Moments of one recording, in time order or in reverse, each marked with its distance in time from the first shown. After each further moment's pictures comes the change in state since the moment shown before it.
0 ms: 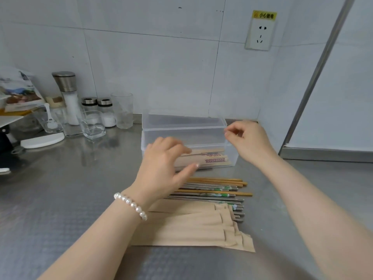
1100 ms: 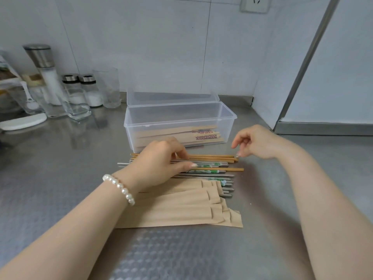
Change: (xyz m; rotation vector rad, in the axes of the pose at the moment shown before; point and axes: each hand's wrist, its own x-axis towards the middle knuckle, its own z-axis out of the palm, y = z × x) left_hand -0.008 0.012 0.017 -0.157 -0.425 -0.119; right_hand -0.025 0.063 -0.017 -0.063 -0.577 0.232
